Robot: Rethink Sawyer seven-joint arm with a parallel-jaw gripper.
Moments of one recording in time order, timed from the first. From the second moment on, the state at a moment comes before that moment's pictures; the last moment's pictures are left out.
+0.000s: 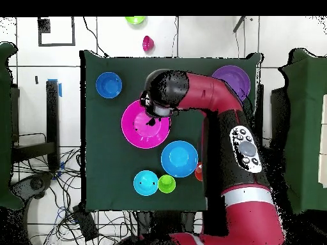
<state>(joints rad) -0.39 -0.61 0.28 1.38 -0.10 0.94 1.78</state>
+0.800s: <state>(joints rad) -0.42 -0.56 0.31 1.43 -0.15 0.85 1.78</state>
